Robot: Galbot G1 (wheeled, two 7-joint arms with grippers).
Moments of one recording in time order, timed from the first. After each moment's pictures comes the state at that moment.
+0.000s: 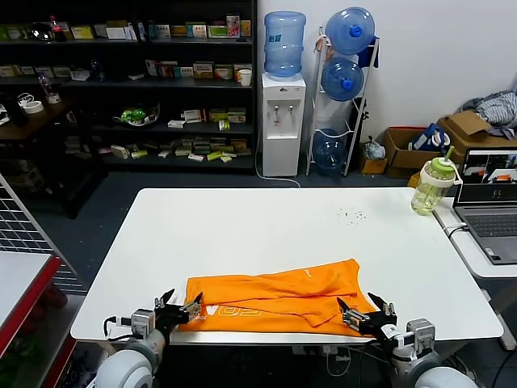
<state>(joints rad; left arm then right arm) 1.33 -0.95 -0.19 -1.86 -0.67 0.32 -0.30 -1.58 0.92 0.46 2.11 0.69 -0.42 0.18</state>
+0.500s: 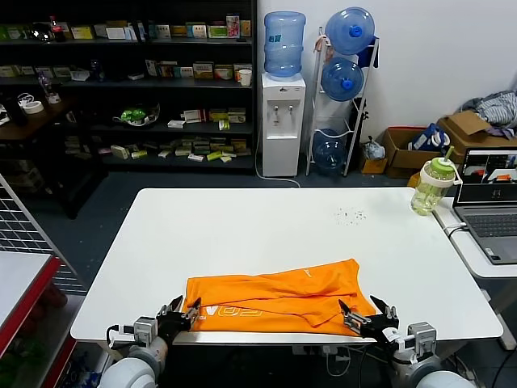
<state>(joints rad) 1.35 -0.97 -0.19 -1.86 -0.67 0.30 -0.31 -1.59 0.93 0.47 2.11 0.69 -0.42 0.20</state>
